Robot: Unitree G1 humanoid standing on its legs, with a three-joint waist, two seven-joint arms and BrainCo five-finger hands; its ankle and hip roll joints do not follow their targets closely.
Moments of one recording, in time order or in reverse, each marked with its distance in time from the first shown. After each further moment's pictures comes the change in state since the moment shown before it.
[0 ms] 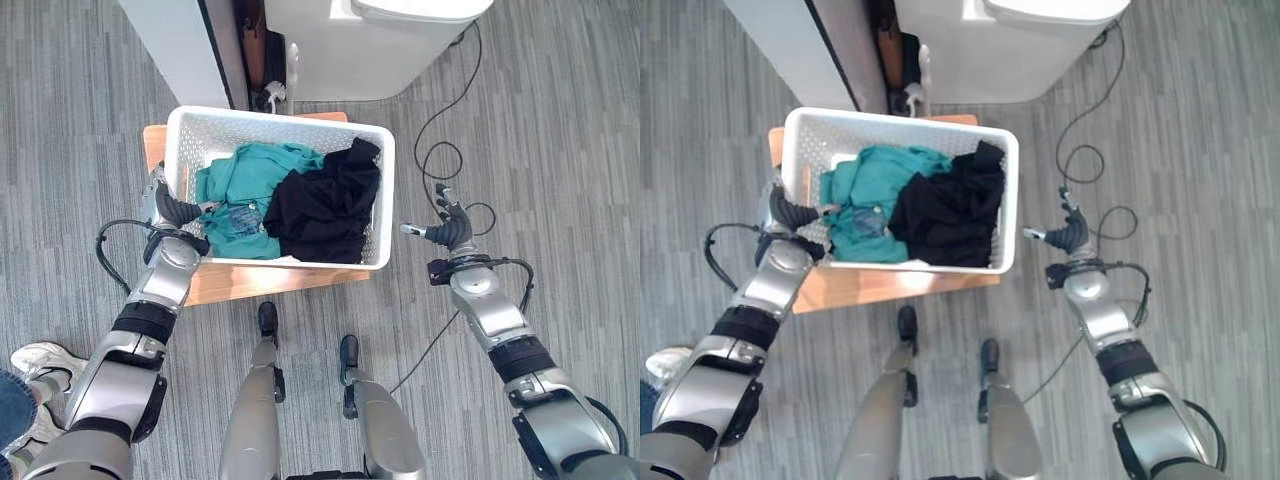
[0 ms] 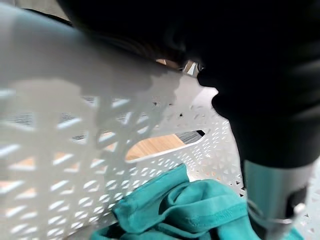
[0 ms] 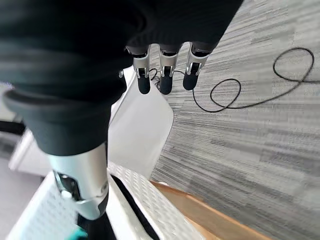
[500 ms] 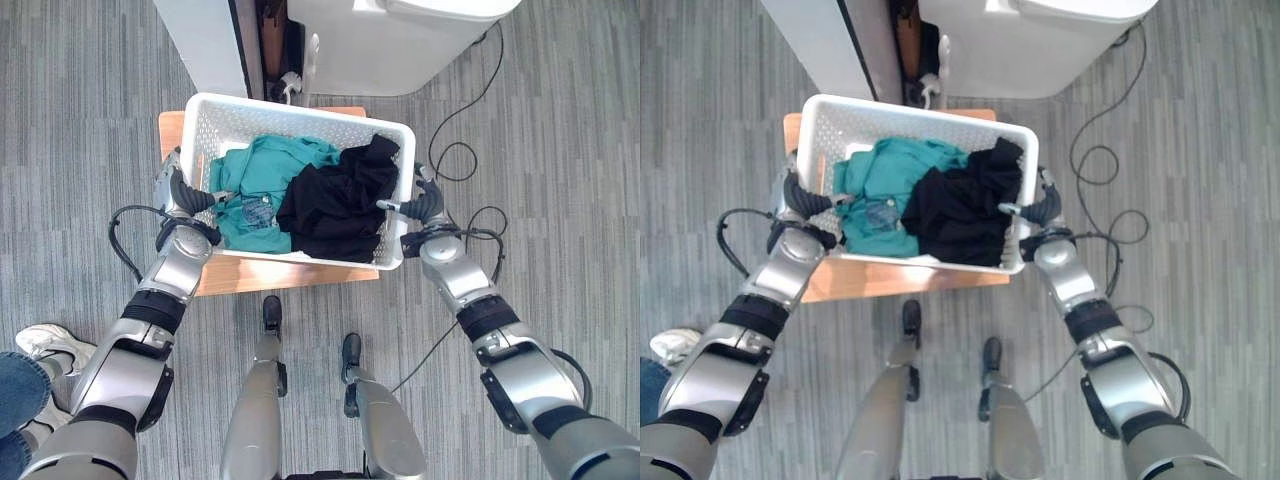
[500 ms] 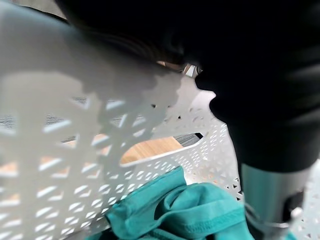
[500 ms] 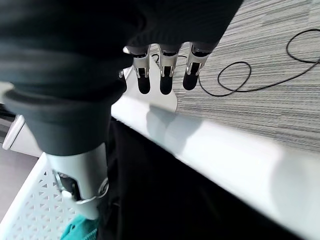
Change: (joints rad) left arm -0.062 -0.026 -0.049 -0.001 -0.009 0.000 0.010; right arm -0.243 0.098 0.047 0.199 0.064 0.028 -0.065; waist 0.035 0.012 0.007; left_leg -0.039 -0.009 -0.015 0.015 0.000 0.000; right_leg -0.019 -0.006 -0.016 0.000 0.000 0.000
